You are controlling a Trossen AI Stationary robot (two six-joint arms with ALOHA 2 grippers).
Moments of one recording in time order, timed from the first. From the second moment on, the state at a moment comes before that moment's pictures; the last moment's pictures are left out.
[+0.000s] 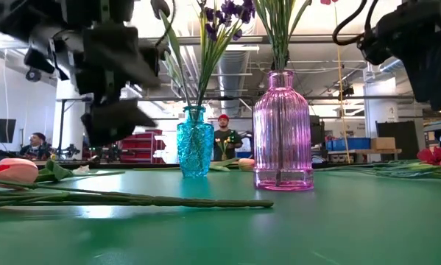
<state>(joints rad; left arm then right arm) -0.27 1.50 0.55 0.42 0.13 -0.96 0.26 1.23 0.93 -1.17 -0.02 1.20</state>
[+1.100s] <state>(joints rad) -0.63 1.39 0.92 -0.59 -0.01 -0.96 0.42 1.27 0.88 -1.02 -0.12 0.96</state>
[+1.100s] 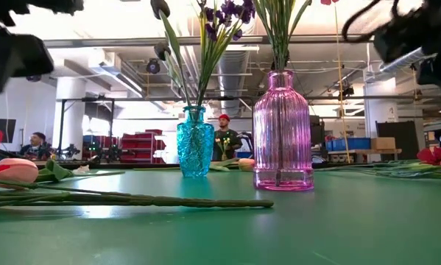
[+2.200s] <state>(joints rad) -0.98 1.40 0.97 -0.52 -0.29 -1.22 0.77 1.92 1.46 -0.67 0.32 0.79</state>
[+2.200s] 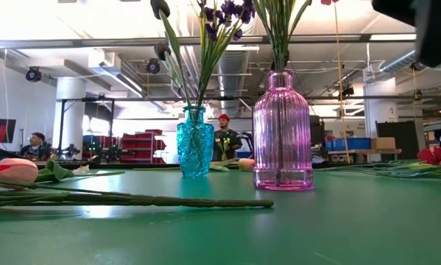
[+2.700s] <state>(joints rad) -0.99 1.40 0.97 -0.52 -0.31 -1.18 0.71 2.04 1.52 -0.45 0.47 0.58</state>
